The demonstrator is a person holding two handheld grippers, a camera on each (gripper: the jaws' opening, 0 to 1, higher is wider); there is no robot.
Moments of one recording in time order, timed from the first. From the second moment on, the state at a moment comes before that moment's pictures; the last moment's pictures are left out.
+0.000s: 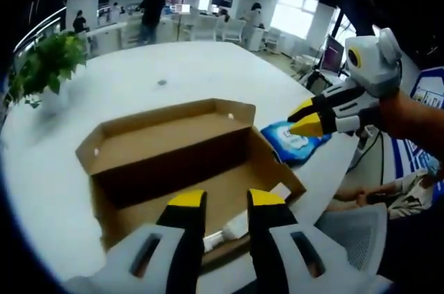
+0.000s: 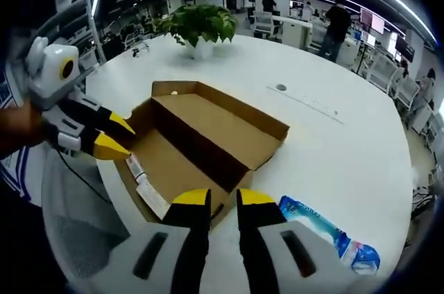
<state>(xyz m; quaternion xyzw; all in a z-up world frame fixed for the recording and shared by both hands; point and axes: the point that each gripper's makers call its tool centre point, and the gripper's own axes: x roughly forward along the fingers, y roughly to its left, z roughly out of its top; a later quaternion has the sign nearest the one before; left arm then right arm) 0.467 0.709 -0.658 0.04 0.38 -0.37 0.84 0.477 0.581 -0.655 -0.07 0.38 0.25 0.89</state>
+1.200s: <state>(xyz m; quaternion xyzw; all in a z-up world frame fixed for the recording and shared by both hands) 0.464 0.736 -0.675 0.01 0.42 -0.38 0.83 0.439 0.650 -0.689 -0.10 0.47 0.41 0.78</state>
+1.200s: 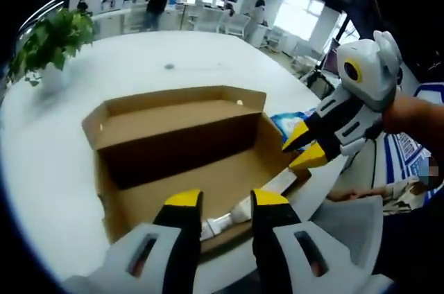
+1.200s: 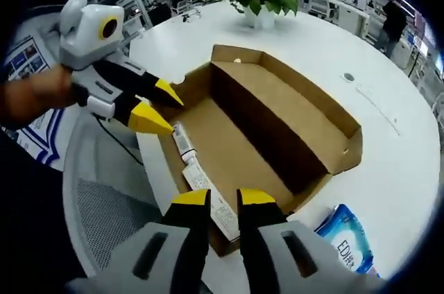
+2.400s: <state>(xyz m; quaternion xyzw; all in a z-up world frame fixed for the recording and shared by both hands) 0.468 0.750 -0.682 -0.01 0.42 -0.36 0.83 0.420 0.647 -0.736 -0.22 0.55 0.49 0.64</state>
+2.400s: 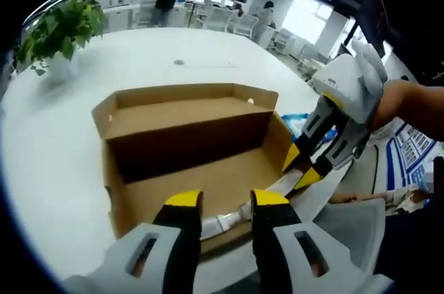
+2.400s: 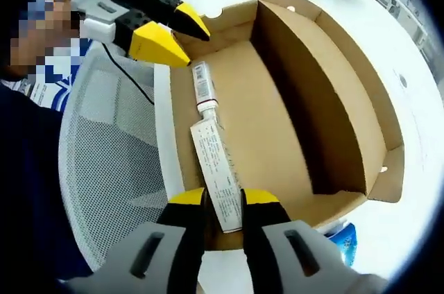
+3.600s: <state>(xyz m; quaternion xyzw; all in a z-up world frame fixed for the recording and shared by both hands) 0.471 0.748 -0.694 -0.01 0.43 -0.35 0.83 0.422 0.647 -0.782 -0.27 0.56 0.51 0.59</state>
